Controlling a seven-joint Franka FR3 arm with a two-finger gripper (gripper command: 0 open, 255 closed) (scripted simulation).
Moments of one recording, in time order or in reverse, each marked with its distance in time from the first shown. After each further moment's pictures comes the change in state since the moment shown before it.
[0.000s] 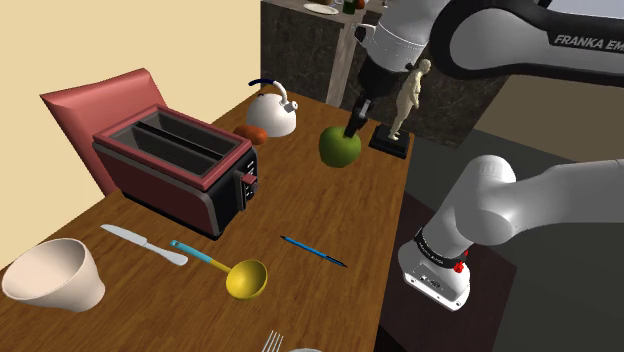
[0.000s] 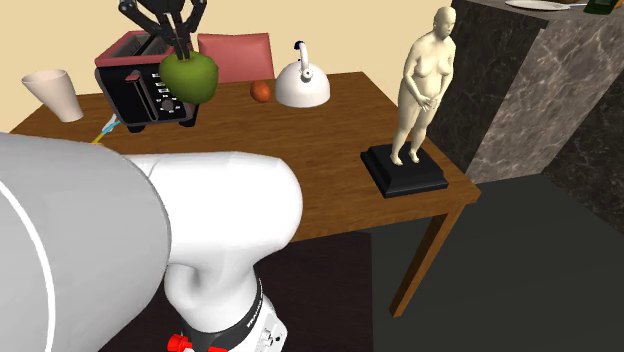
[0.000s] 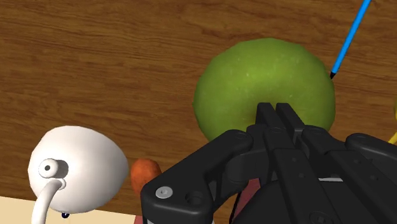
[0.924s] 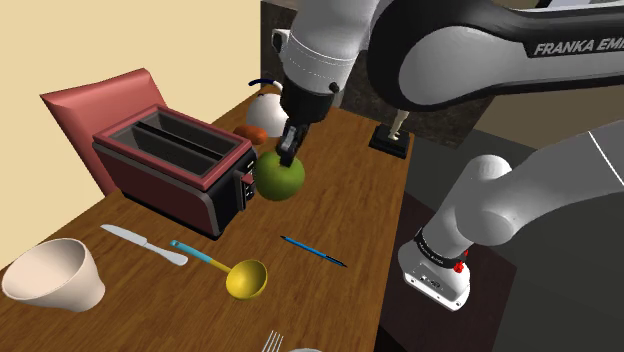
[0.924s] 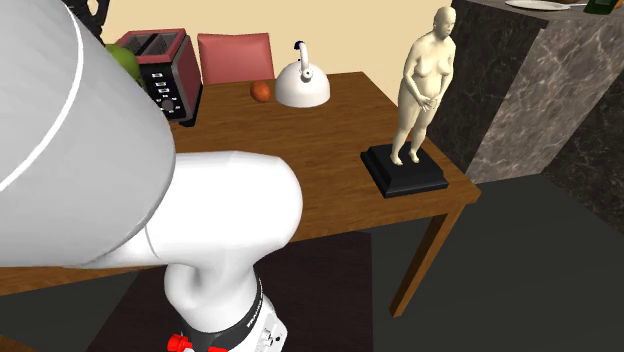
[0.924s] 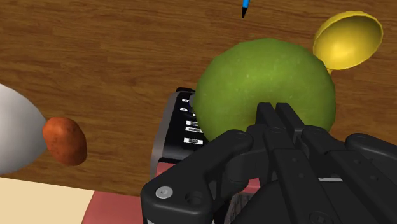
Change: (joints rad) arm 0.015 0.349 0.328 0.291 0.060 0.090 0.325
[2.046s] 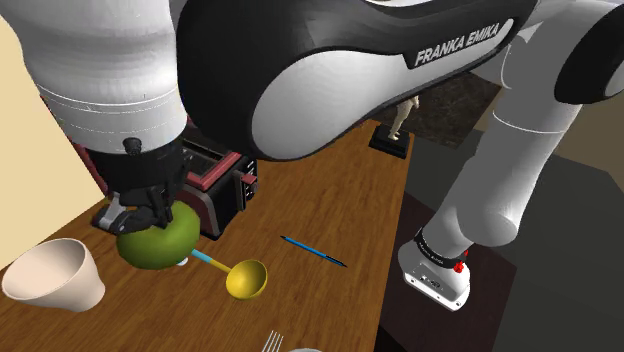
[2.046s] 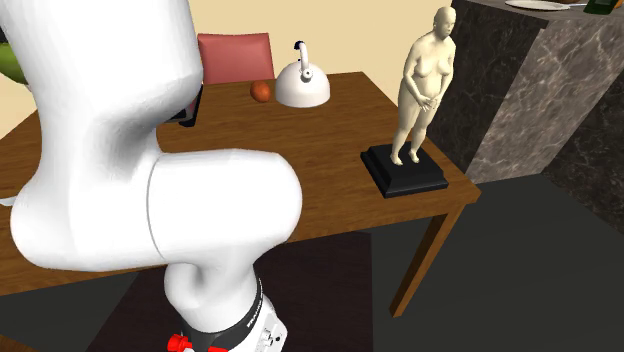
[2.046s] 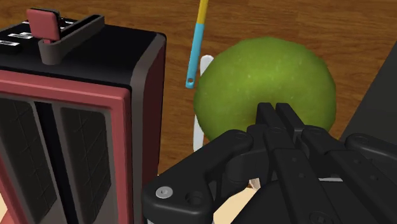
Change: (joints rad) arm 0.066 0.738 0.371 0.660 -0.486 -0.103 0.567
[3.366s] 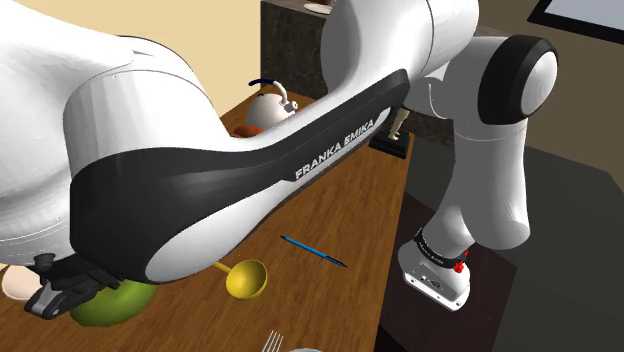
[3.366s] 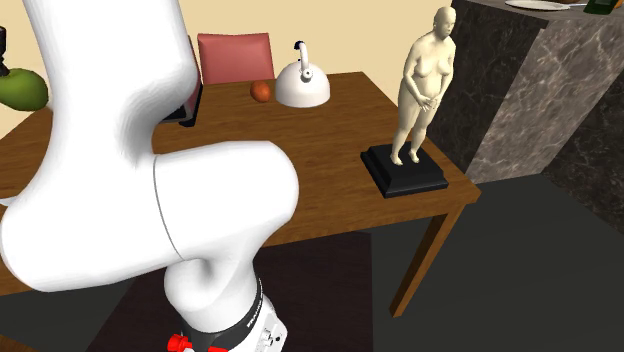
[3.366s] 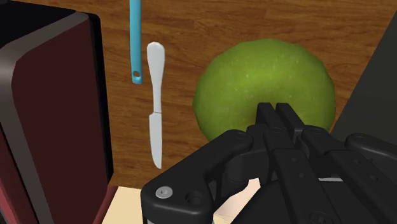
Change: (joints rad) arm 0.235 0.329 -0.066 0.213 -0.242 0.008 0.165
